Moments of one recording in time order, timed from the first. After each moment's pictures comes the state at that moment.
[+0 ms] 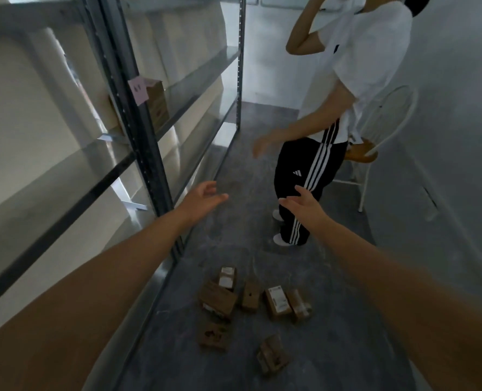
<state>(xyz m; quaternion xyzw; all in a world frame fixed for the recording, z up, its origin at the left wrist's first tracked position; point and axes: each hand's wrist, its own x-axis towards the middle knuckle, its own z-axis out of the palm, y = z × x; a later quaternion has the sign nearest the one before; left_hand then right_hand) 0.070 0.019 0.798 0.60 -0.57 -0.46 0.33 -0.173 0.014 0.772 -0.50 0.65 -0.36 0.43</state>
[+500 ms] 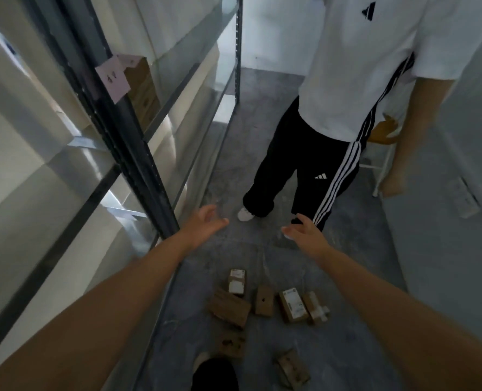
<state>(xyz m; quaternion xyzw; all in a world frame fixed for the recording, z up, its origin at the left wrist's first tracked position) 0.115 -0.138 0.711 0.62 -0.52 -0.54 0.24 -0.128 -0.110 0.684 -0.42 0.70 -0.29 0.50</state>
